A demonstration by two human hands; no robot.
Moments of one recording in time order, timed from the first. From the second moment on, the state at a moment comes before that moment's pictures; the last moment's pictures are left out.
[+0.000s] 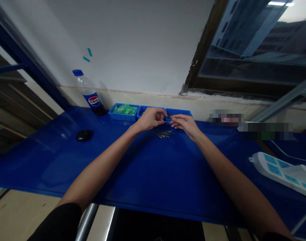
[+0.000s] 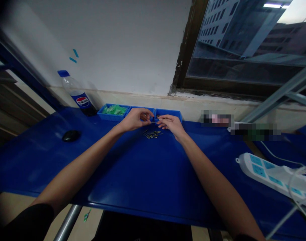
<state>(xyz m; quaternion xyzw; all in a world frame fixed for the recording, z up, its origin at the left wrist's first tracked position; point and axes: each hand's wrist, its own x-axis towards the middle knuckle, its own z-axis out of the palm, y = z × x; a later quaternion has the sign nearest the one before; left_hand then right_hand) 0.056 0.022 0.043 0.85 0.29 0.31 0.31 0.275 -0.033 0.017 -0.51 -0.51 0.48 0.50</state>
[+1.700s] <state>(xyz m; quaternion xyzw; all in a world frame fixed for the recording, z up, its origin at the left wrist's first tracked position) 0.052 0.020 0.042 0.92 0.30 0.15 0.22 0.276 -0.030 0.020 -0.53 -0.44 0.45 0.57</state>
